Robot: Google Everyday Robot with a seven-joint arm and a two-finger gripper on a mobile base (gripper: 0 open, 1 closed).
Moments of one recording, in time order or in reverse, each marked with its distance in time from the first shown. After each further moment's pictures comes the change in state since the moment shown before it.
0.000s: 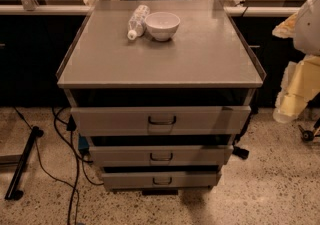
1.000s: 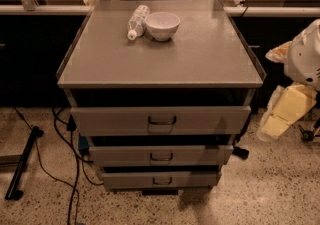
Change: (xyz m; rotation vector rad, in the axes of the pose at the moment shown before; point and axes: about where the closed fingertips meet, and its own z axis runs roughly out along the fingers) arm 0.000 0.021 0.041 -0.033 -0.120 0.092
